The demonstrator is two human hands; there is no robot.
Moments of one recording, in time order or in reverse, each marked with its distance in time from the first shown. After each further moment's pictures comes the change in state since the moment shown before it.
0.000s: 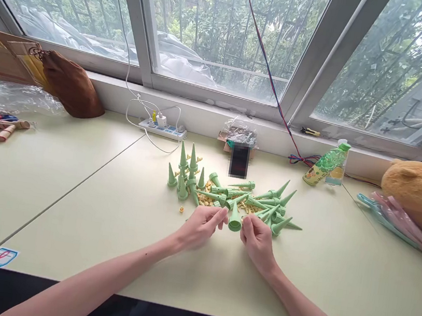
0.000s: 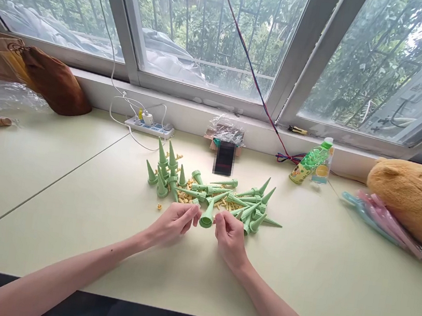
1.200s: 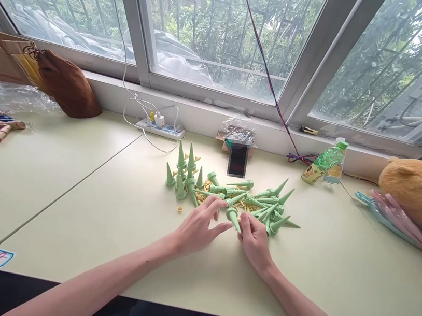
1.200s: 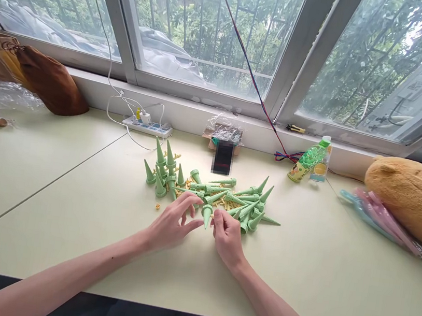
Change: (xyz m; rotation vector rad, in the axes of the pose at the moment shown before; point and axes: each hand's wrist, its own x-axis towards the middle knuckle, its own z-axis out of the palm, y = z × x) left_hand -0.003 -0.005 0.002 0.375 0.149 0.277; right_hand -0.001 0.003 0.005 -0.028 0.028 0.122
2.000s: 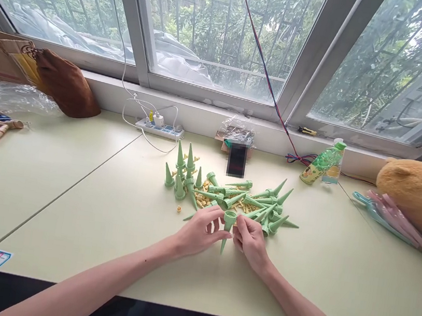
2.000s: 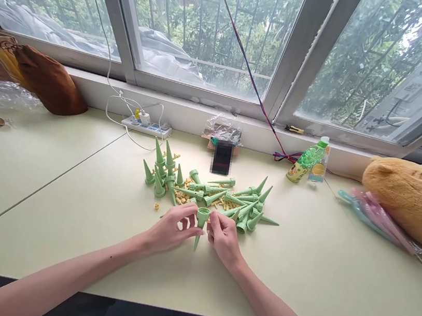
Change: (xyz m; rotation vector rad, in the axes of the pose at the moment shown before) left_hand -0.001 0.002 0.003 -0.229 -0.120 -0.060; right_hand 0.000 -0.008 0.001 0.179 -0.131 0.083
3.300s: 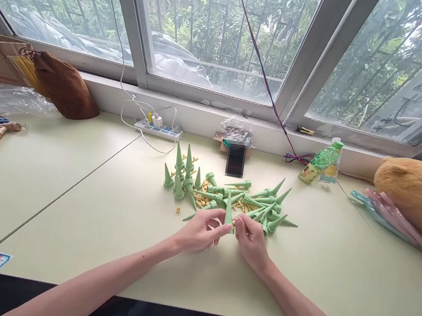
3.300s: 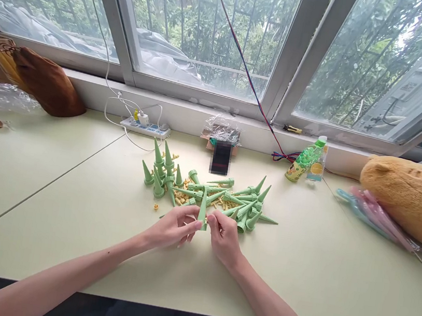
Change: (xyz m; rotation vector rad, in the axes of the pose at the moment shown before) left_hand 0.002 0.007 -0.003 -0.363 -0.181 -0.271; right_hand 0.002 0.007 -0.007 -0.364 0.051 -0.297
